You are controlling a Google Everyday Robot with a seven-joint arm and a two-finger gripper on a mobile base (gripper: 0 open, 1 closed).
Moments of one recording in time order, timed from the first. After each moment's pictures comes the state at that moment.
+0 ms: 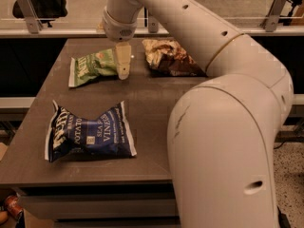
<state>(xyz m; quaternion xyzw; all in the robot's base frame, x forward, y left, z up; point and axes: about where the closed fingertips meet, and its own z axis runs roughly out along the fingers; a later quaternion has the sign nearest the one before) 0.693 0.116 0.874 -0.84 0.49 0.03 0.20</state>
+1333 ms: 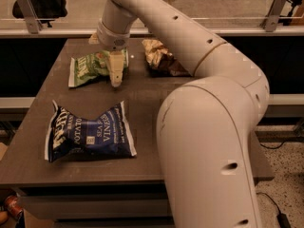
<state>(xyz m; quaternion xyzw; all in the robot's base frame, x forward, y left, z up) 0.694 0.147 0.839 -0.85 0.47 0.08 0.21</state>
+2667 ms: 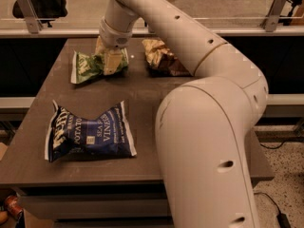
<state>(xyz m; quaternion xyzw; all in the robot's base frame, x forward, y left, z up) 0.702 0.141 0.841 -0.85 0.48 0.08 0.21</state>
